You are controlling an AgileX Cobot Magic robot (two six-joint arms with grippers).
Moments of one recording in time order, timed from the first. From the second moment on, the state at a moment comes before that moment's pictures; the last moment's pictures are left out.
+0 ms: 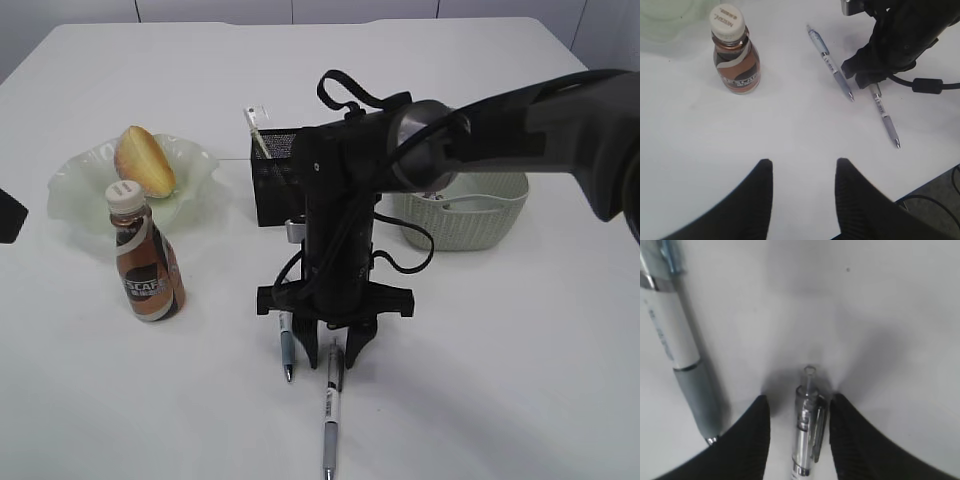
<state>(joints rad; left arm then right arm) -0.45 1.08 -1.01 -0.11 0.98 -0.10 0.59 2.29 -1.70 0.14 1.14 0.58</state>
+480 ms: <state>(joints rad) -0.45 1.08 -1.01 -0.10 0.97 -0.10 0.59 2.29 -1.70 0.12 1.13 0.58</state>
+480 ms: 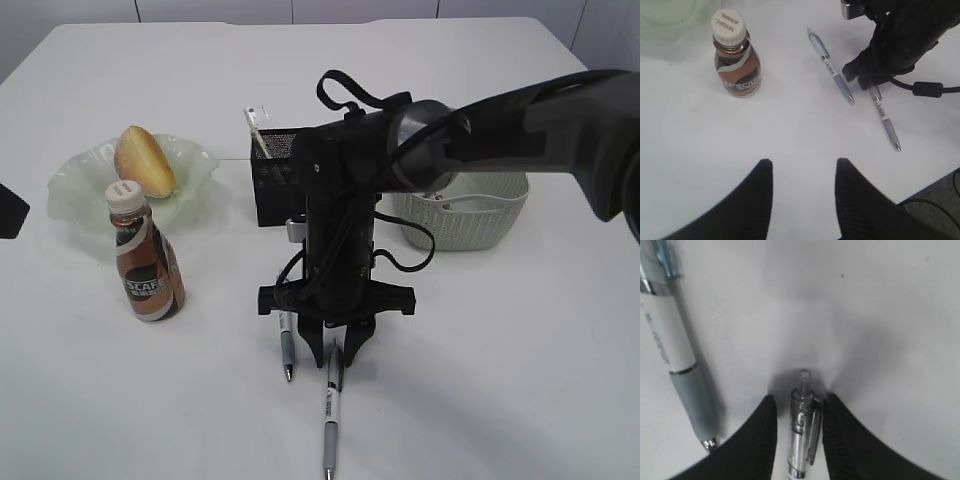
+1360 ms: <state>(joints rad) -0.45 1.08 -1.01 -0.10 0.97 -0.10 0.59 2.27 -1.70 0.12 1.14 0.45</state>
